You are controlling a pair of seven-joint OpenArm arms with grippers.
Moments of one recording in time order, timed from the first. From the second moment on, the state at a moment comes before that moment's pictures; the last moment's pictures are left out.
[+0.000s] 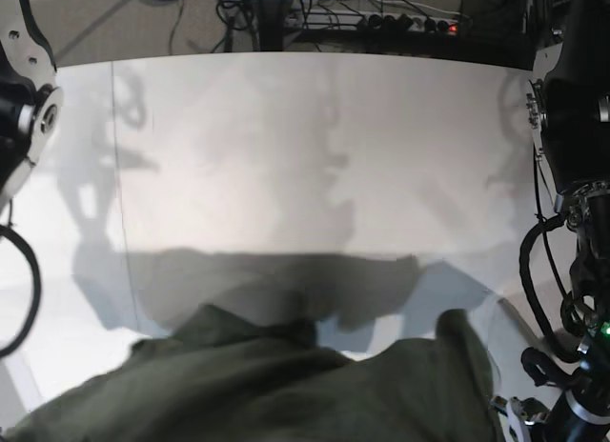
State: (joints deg) left arm -33.0 -23.5 -0.7 108.6 8.1 -33.1 48.0; right arm 30.0 16.4 19.3 106.7 26.1 1.6 -58.0
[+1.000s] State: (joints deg) left arm -49.5 -14.7 -0.9 56.3 11.7 -33.3 32.4; right arm 51.6 20.2 -5.9 42.7 25.7 8.0 -25.2
